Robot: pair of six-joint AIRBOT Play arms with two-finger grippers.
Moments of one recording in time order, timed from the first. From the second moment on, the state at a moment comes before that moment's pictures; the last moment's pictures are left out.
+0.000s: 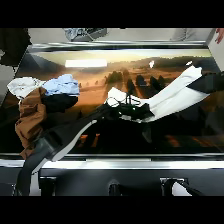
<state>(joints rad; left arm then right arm) -0.75 -2.13 1.86 0.22 -0.80 -1.43 -0.42 -1.23 1.69 -0.84 1.70 1.03</state>
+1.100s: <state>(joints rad) -0.24 -1.45 1.94 0.96 -1.12 -1.49 0.12 -1.79 1.69 -0.65 1.26 1.09</state>
